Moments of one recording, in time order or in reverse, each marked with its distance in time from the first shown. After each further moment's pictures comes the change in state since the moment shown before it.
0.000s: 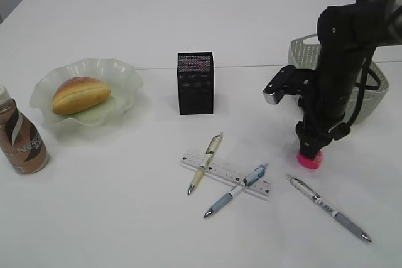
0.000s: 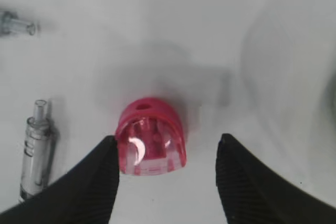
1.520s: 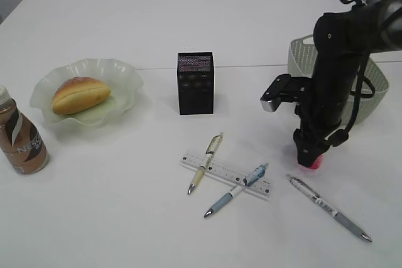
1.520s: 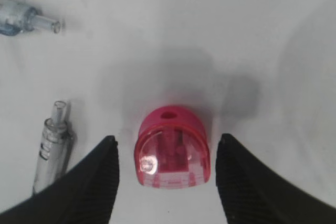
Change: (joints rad) left arm 0.000 0.000 0.000 0.000 0.000 0.000; right arm 0.000 0.028 -0.002 0.045 0.024 -0.063
